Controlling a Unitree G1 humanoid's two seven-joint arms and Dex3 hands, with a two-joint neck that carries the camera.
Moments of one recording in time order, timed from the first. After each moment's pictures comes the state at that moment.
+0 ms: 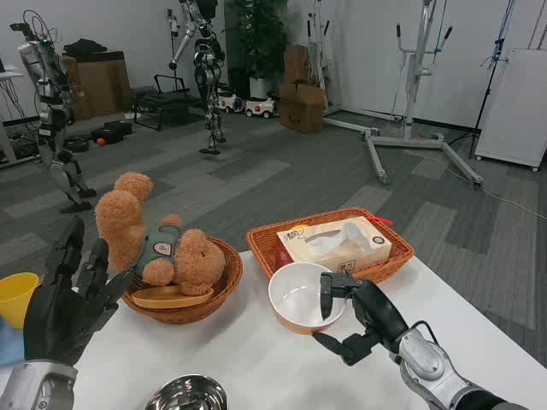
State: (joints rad) left arm -0.53 0.13 -0.05 0.66 -0.52 -0.63 -0.23; right arm -0.44 -0.64 0.60 0.87 0.59 -0.96 0.00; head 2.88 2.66
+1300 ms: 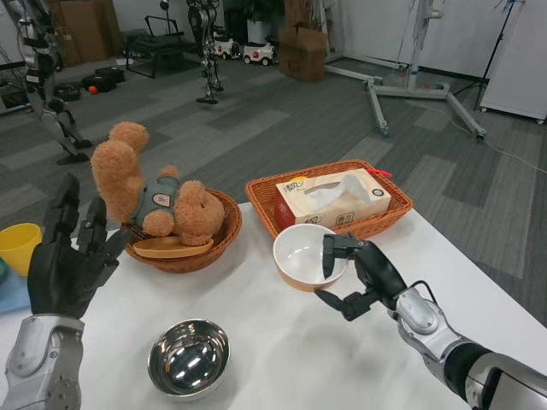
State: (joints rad) left arm -0.49 0.12 -0.05 0.63 -0.52 -0.63 -0.23; right arm -0.42 -0.63 0.61 0.94 0.57 -0.96 -0.01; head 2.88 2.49
